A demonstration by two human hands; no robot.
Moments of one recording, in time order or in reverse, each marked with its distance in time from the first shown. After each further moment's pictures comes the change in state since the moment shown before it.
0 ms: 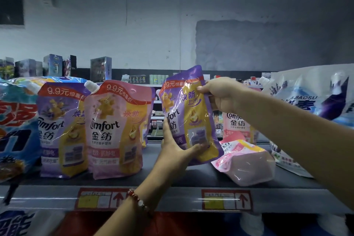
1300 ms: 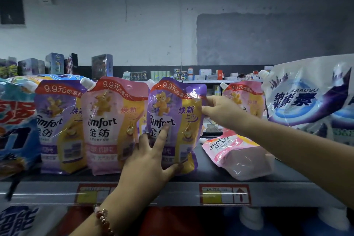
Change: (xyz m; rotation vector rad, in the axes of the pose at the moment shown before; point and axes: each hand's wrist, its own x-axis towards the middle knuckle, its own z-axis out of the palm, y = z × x) left_hand -0.046 0.002 -0.038 1.205 0.088 0.135; right_hand -0.017 0.063 -0.009 -0.485 -0.041 -0.336
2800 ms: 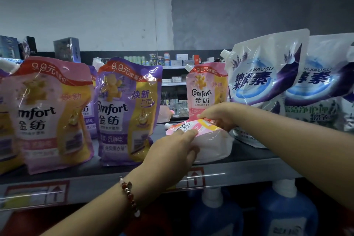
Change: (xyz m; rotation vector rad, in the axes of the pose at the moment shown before) left_hand 0.027 0.126 0.036 -0.110 -0.202 0.354; right_hand 0.020 0.126 -0.047 -0.109 -0.228 0.879
